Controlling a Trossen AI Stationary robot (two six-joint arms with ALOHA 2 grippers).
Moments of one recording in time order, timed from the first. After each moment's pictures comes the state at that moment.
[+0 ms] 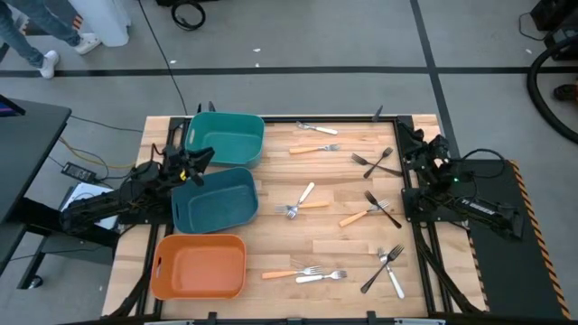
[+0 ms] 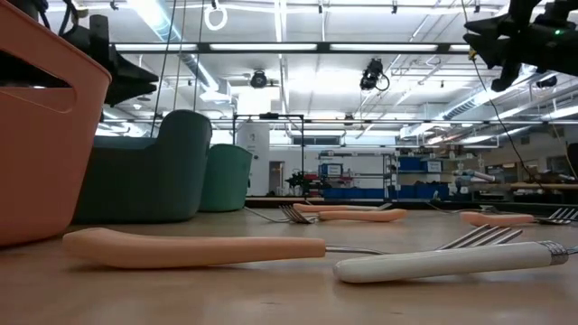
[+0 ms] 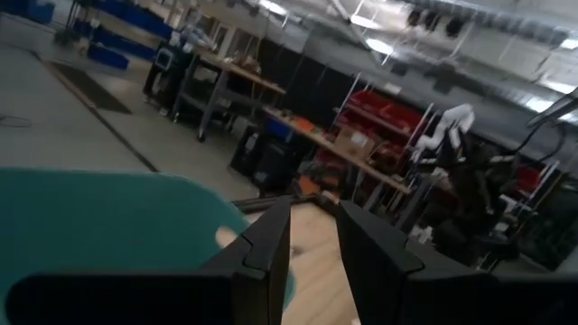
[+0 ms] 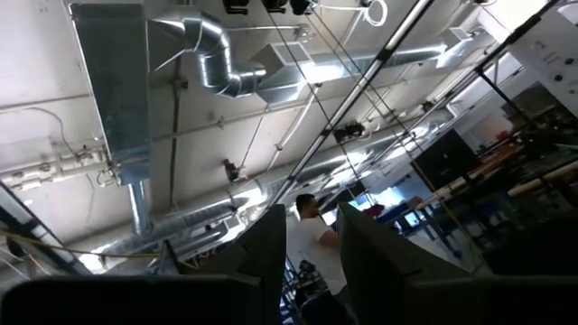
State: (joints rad) left arm 0.29 0.01 0.06 0.08 -0.37 -0.44; right arm -0.49 0.00 0.01 0.66 0.22 0.44
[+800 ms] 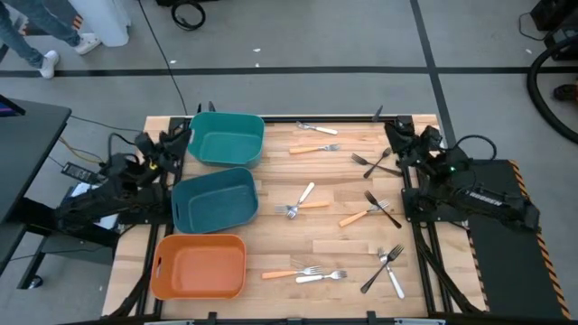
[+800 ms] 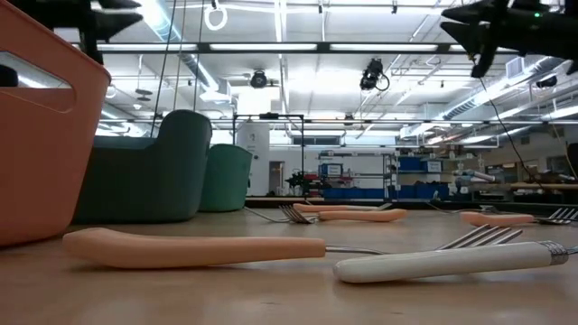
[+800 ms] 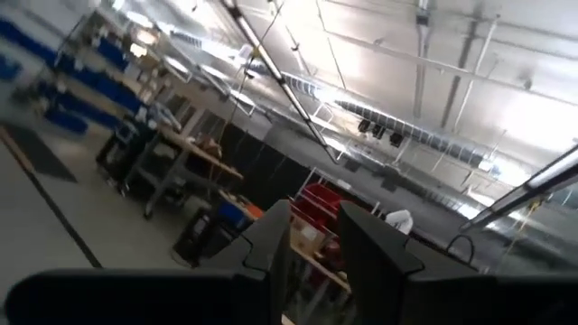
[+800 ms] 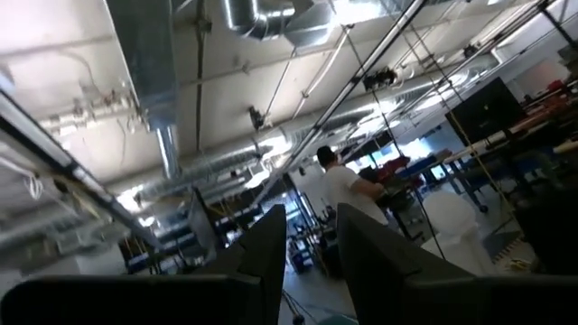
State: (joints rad) left arm 0.29 0.10 0.31 0.23 -0.37 -0.44; right arm -0.49 0.30 0.17 0.65 0.05 0.45
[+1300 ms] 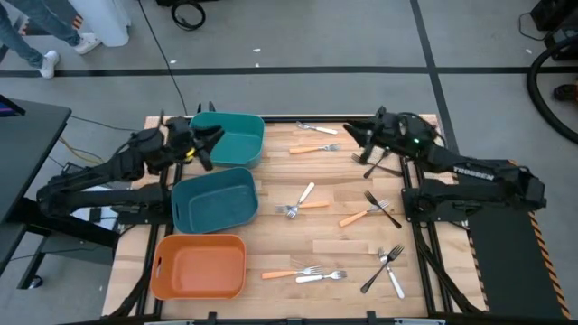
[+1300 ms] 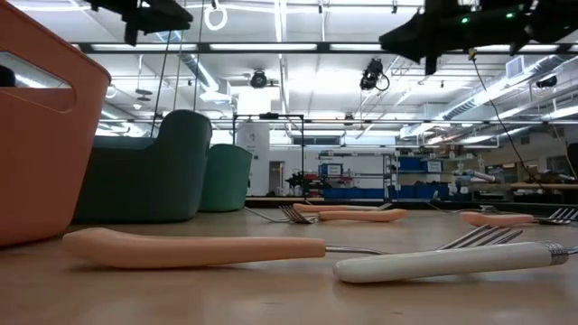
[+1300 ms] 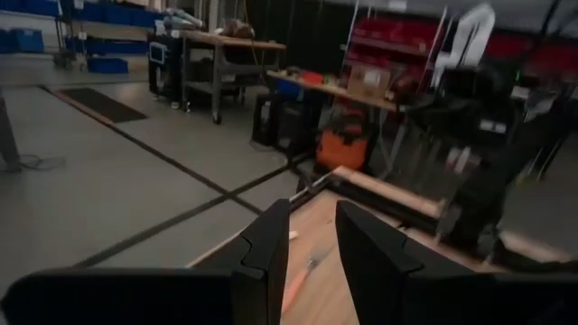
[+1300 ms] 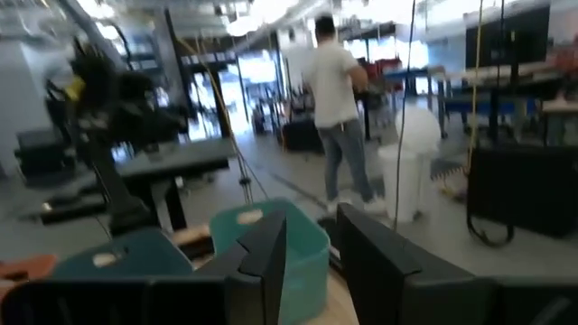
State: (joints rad) left arm 0.29 0.63 0.70 -0.11 -0.32 -0.17; right arm -0.49 0.81 0.51 0.40 -0.07 0.13
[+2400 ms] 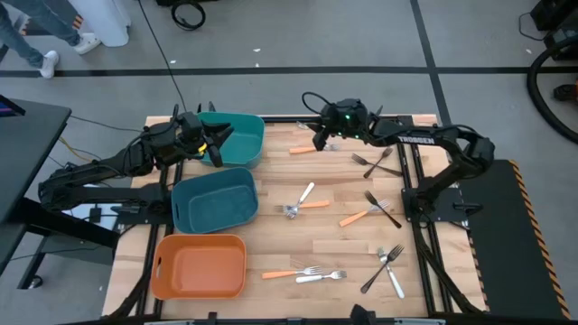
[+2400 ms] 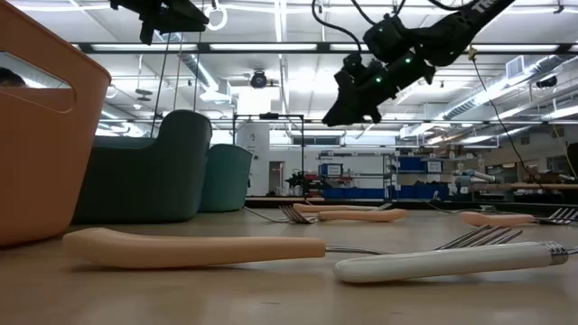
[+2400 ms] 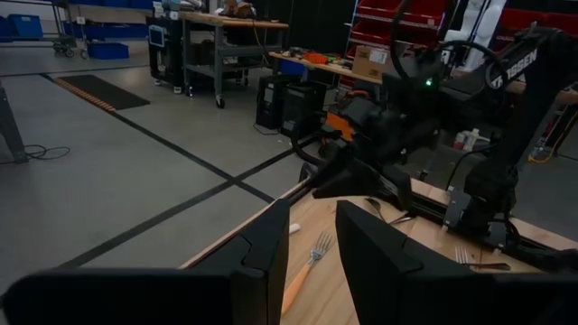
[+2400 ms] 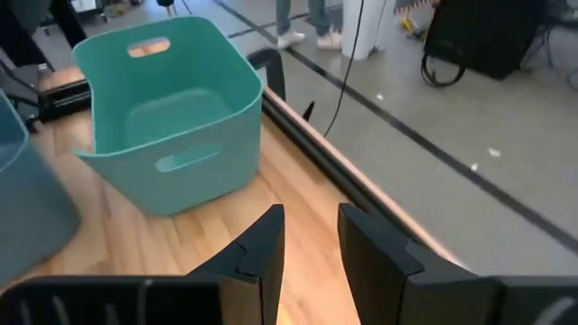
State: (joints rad) left arm 0.29 0.76 0.77 -0.10 -0.32 -0.18; right arm -0.55 1.50 0.92 0.17 -0.03 0.03
